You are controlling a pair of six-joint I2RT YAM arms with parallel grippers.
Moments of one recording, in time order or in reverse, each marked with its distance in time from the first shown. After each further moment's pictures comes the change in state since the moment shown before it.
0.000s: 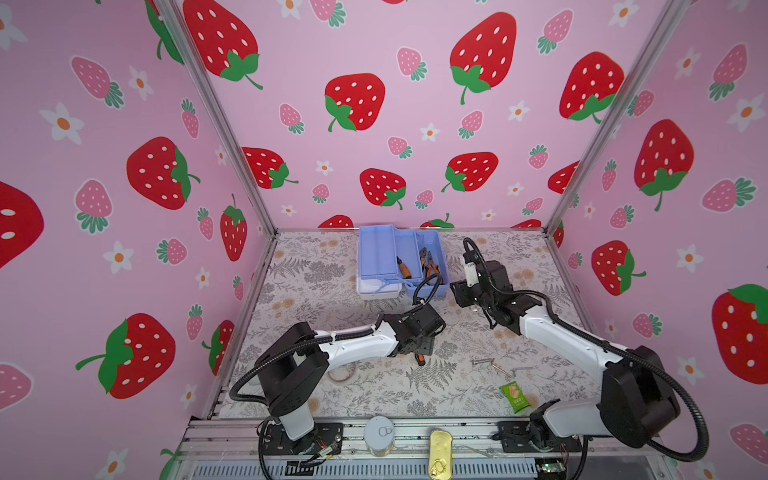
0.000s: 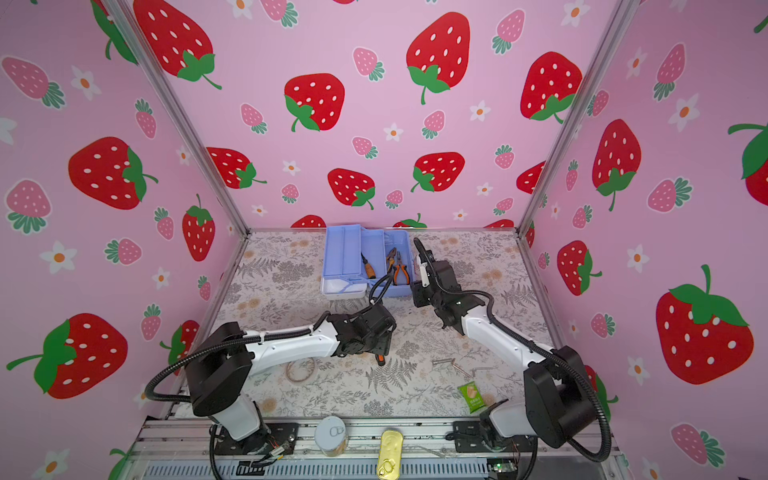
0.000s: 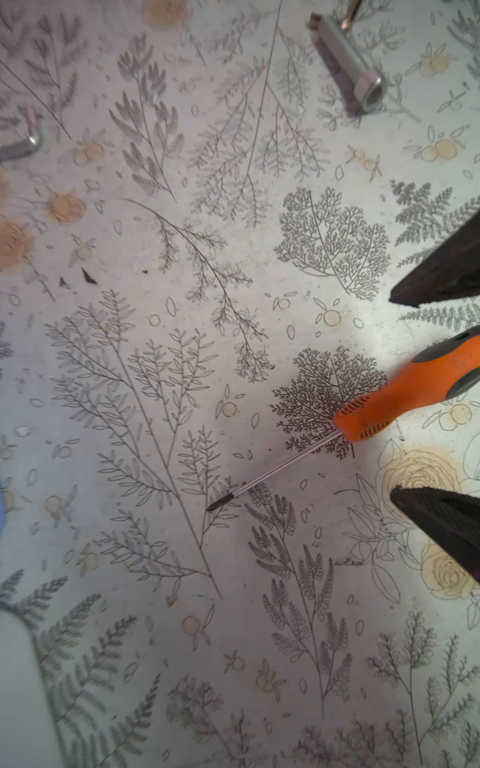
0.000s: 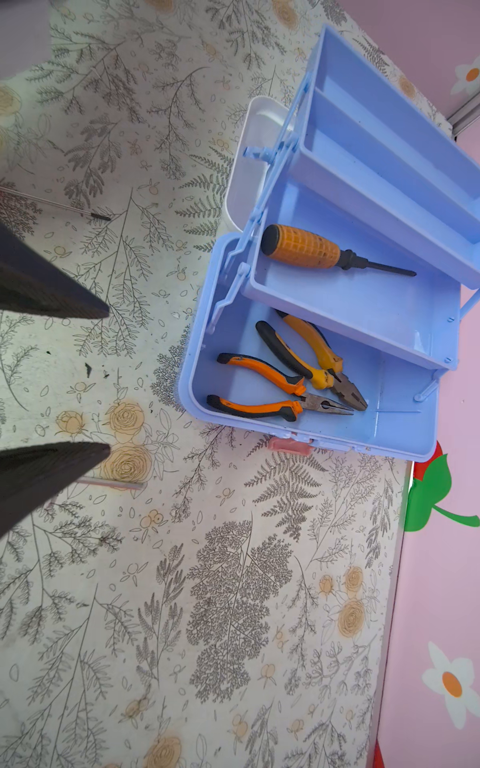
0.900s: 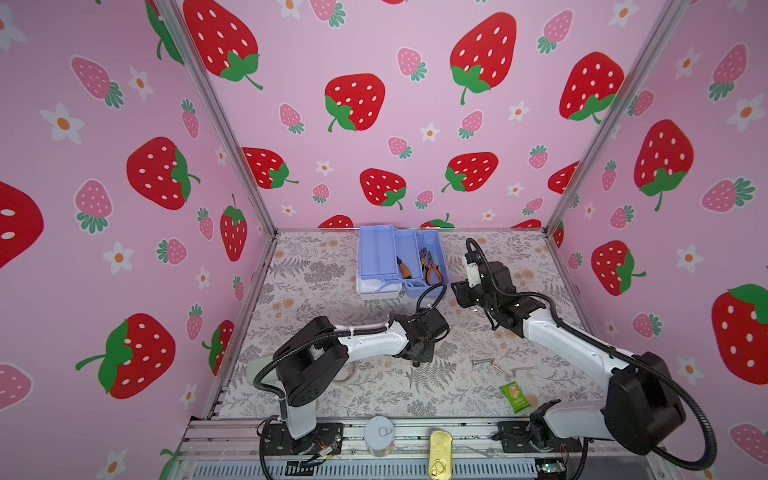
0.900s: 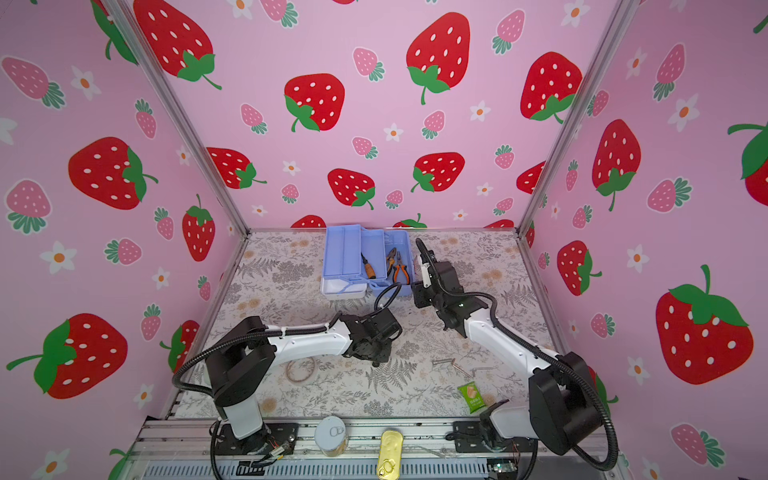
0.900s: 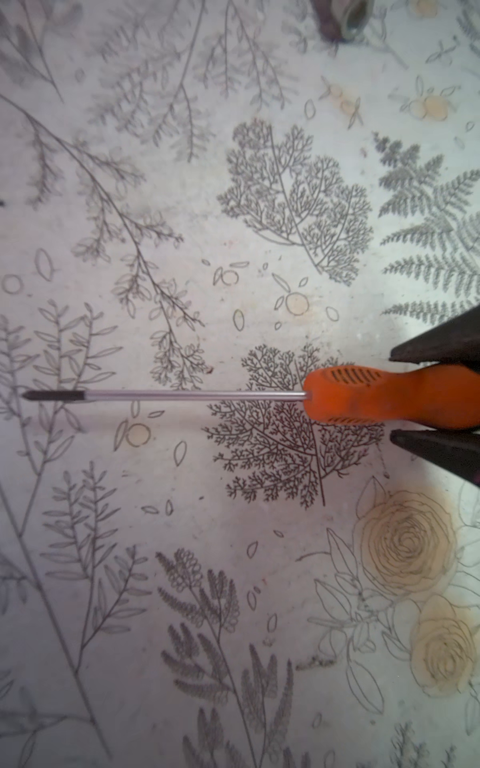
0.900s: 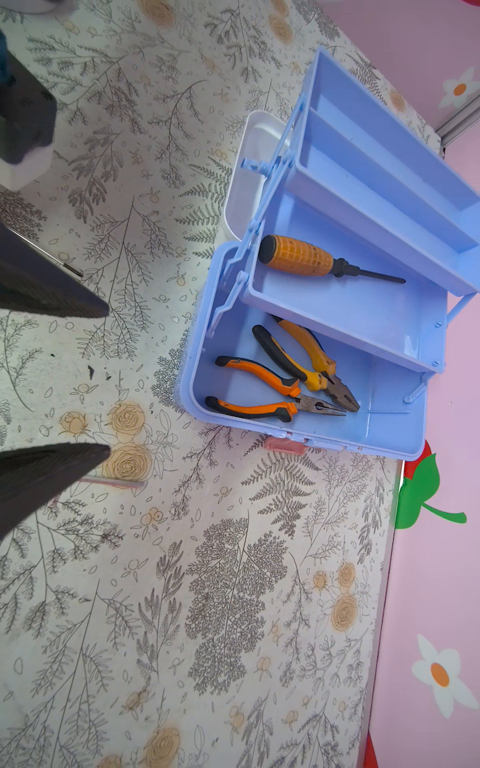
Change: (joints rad) left arm -0.007 0.076 0.042 -0.063 0.096 -0.033; right arm 0.000 -0.042 -0.013 -0.002 -0.002 0.000
